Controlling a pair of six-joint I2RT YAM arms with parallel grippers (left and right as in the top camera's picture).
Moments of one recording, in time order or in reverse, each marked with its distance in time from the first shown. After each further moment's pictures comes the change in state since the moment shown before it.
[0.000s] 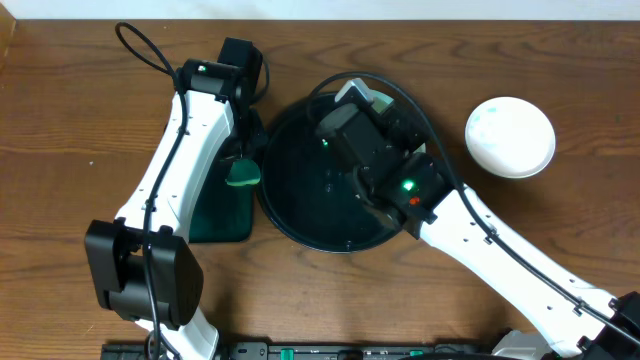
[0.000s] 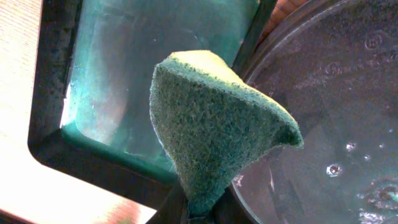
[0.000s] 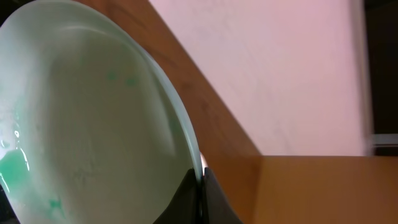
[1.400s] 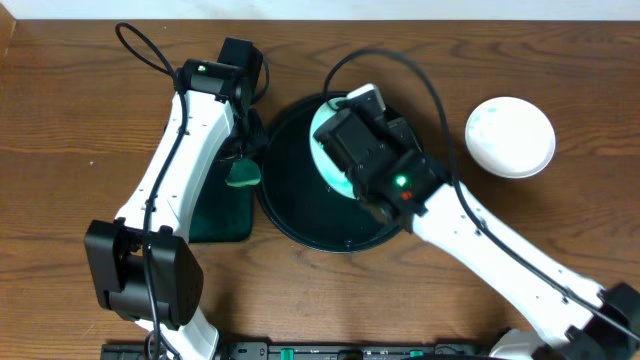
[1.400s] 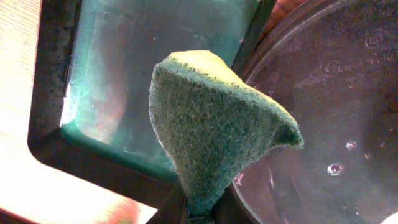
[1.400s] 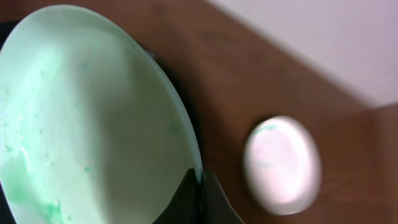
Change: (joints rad) left arm 0.000 0.000 0.000 -0.003 0.003 0.000; right arm -0.013 0.041 0.006 -0.111 -0.219 0.556
